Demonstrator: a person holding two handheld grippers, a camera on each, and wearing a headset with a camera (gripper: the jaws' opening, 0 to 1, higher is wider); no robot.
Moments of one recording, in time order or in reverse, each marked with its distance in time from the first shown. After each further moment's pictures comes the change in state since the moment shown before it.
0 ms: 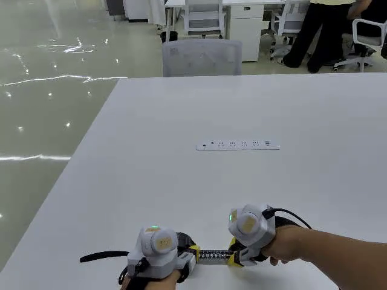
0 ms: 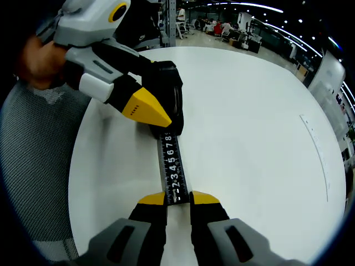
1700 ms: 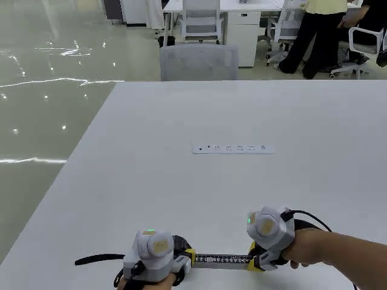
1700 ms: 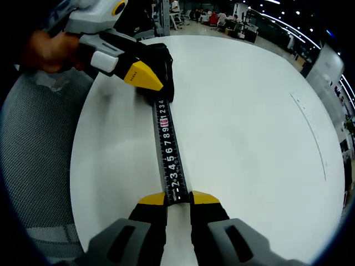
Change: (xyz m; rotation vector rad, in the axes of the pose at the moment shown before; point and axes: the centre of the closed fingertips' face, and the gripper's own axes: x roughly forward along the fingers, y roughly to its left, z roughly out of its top) left arm -0.001 -0.002 0.000 0.012 -0.007 -0.005; right arm -0.030 -0.005 -0.049 0.025 0.075 -0.009
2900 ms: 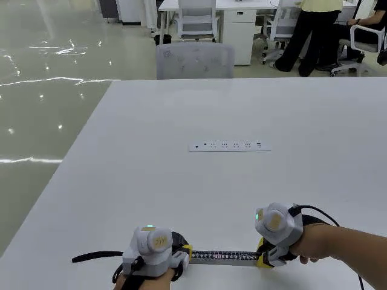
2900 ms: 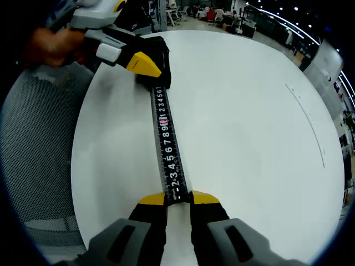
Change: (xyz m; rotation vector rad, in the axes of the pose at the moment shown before) left arm 0.001 0.000 0.000 0.006 0.000 0.025; right arm -0.013 -0.004 -0.029 0.026 0.037 -0.007
